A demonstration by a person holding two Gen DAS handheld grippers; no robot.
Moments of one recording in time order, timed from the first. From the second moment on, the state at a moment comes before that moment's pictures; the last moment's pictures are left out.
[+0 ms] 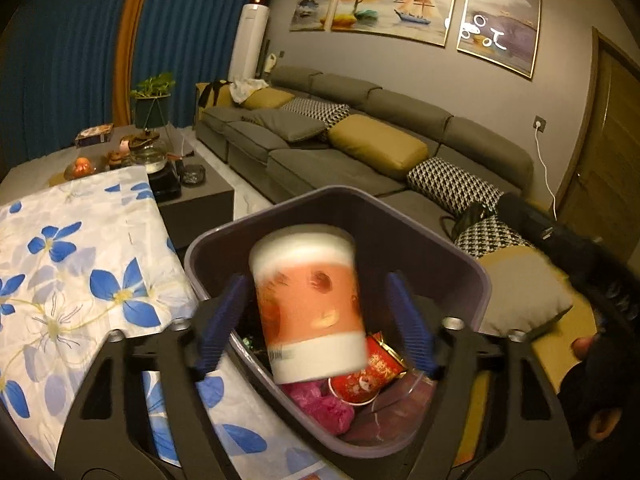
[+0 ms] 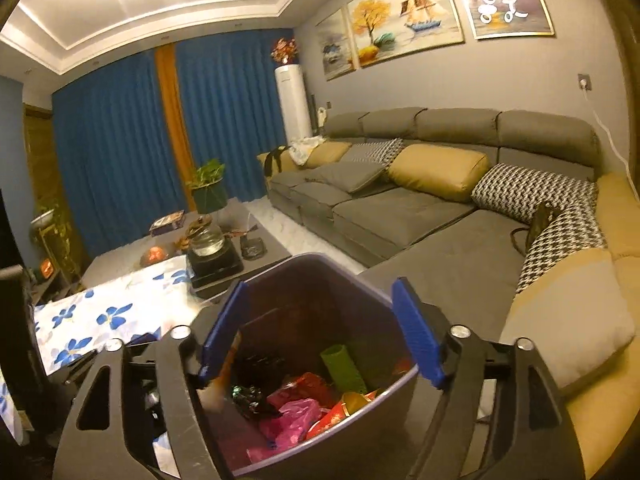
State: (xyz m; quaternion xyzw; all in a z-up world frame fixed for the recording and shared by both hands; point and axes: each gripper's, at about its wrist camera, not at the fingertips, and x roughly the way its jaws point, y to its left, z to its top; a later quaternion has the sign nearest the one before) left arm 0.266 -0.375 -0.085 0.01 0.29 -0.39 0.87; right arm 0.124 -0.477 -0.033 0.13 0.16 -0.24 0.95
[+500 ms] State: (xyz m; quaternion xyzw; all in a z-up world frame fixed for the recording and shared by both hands) left arm 0.212 -0.268 -0.050 0.04 0.25 -0.22 0.94; right arm 0.095 -0.402 -0.015 0.04 0.15 -0.23 0.96
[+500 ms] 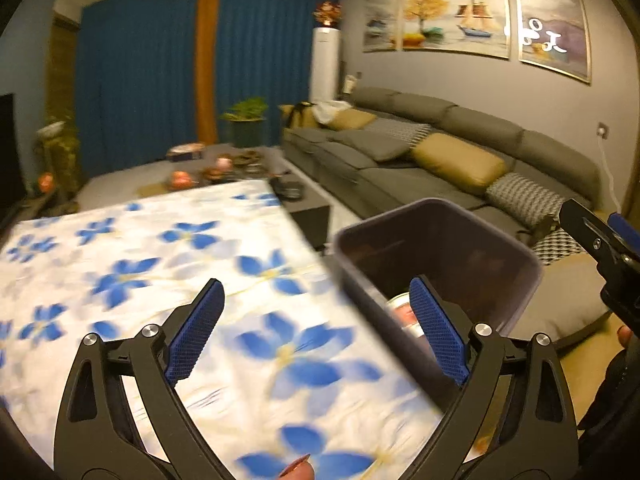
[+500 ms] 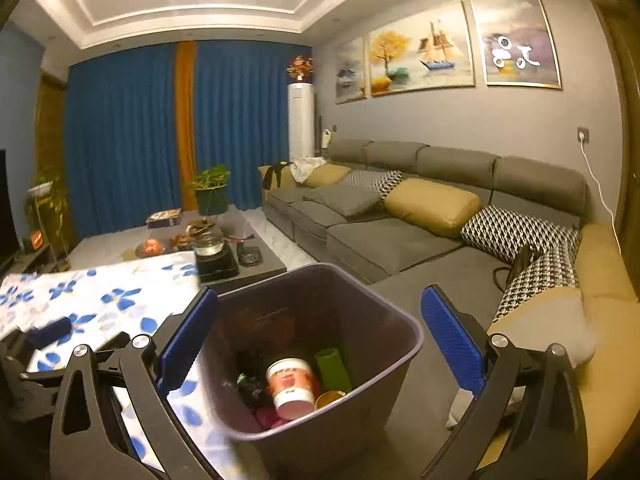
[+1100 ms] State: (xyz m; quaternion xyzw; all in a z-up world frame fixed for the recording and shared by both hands) left arm 0.098 -0.094 -0.017 0.01 0.22 -0.11 0.97; right arm 0.029 -0.264 -0.015 0.02 0.18 -0.18 0.97
